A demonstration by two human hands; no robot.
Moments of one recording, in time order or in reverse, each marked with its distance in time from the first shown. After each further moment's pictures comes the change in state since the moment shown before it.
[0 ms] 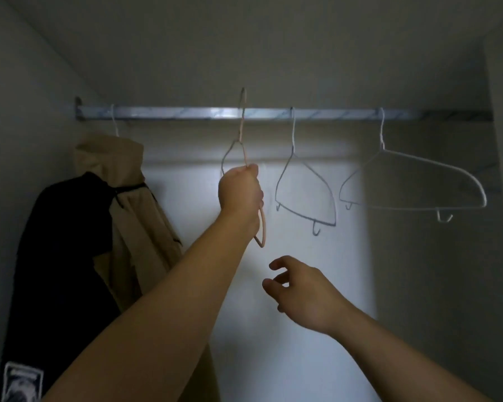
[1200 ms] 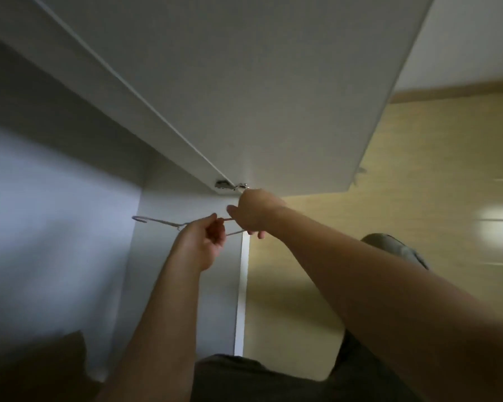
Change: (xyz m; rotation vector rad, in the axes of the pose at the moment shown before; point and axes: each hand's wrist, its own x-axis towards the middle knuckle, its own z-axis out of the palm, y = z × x) left_hand -0.350 -0.227 0.106 0.540 -0.683 -1.629; right_hand -0.326 0.164 -0.114 0.166 0.025 1.438
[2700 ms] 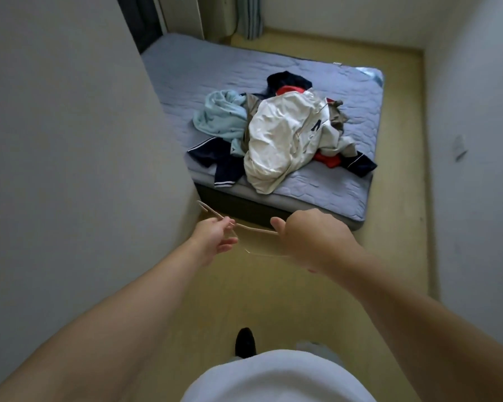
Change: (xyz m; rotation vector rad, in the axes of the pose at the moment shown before) left_hand -0.505 -0.289 0.849 1.654 -1.172 0.238; right_hand -0.634 0.392 -0.576 0.315 0.880 1.152
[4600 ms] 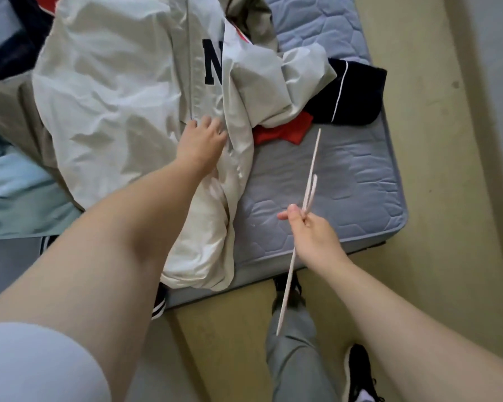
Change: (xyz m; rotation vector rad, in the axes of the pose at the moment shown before) left_hand 0.835 0.247 0.435 2.210 -0.488 1.139; right_hand 0.687 0.321 0.172 1.338 -0.077 0.938
